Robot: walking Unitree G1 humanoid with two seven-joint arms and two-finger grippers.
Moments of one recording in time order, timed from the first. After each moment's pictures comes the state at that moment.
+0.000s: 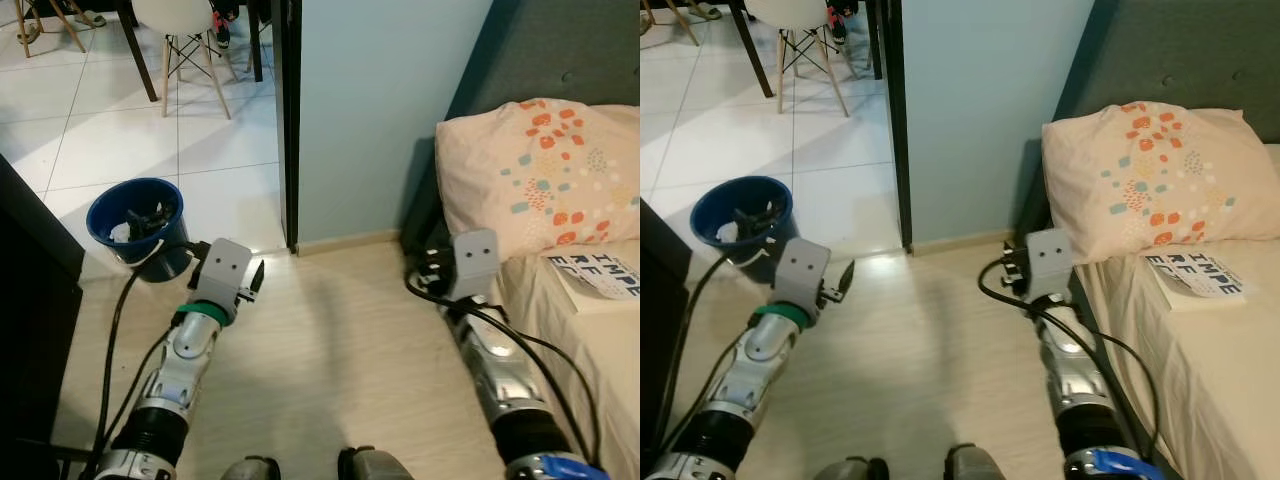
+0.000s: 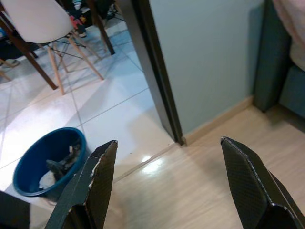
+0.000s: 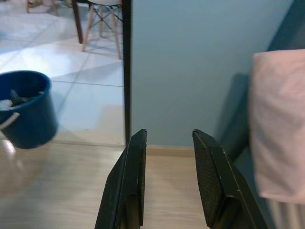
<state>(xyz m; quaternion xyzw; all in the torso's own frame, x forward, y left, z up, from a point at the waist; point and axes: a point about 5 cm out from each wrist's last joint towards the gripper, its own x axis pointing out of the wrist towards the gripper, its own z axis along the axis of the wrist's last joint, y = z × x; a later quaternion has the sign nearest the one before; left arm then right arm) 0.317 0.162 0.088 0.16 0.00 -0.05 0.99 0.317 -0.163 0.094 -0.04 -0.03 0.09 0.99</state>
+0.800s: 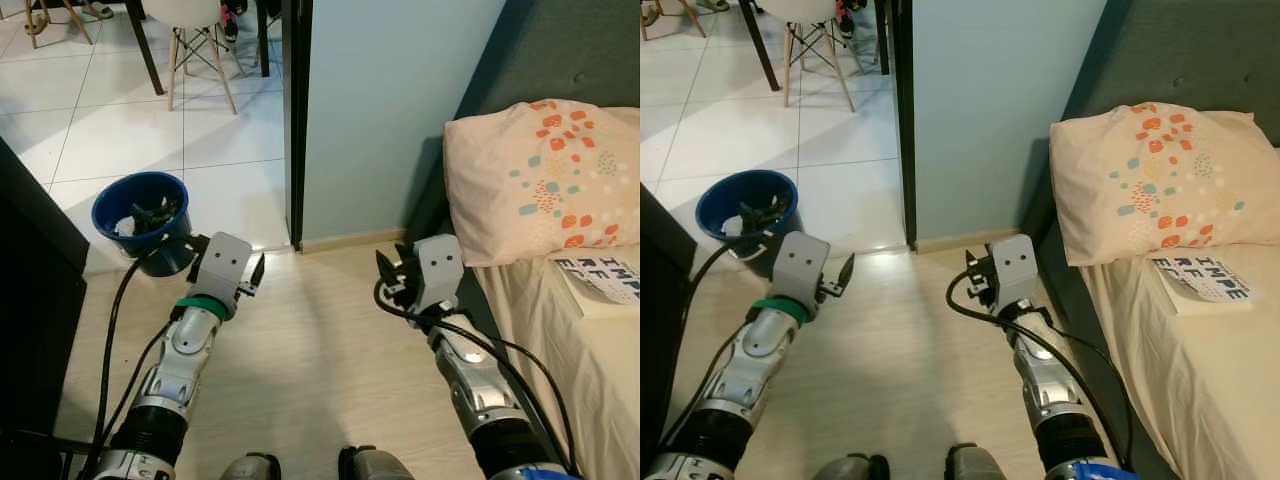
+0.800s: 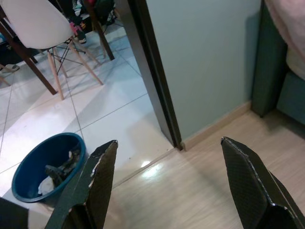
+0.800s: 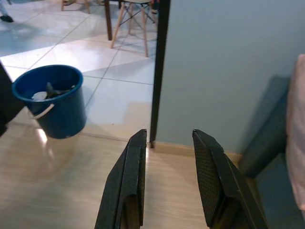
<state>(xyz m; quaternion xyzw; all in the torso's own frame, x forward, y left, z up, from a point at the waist) 0.317 0.149 0.094 0.15 -0.01 -0.07 0.99 0.310 -0.147 0.092 -0.04 -0.02 0.14 0.99</state>
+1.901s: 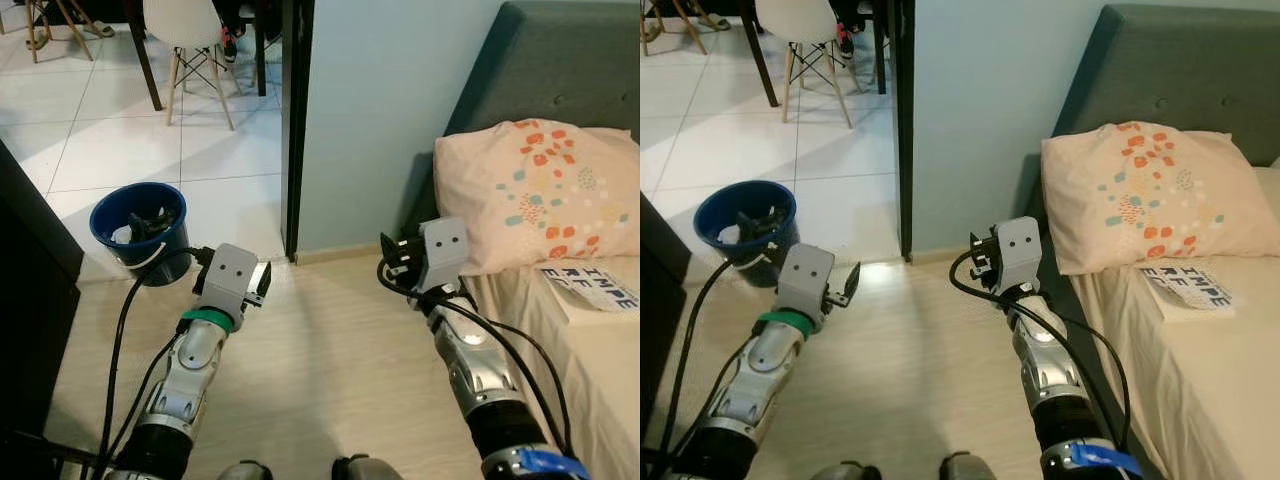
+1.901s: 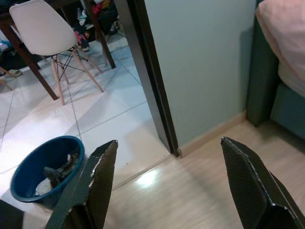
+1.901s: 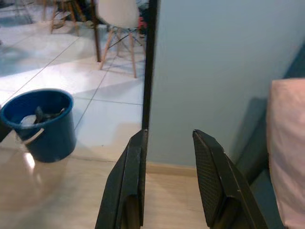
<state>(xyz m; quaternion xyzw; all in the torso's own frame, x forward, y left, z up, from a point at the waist) 0.302 0.150 0.085 0.14 0.00 -0.07 0.99 0.321 -0.147 0.105 -0.02 -0.04 0.10 0.99</state>
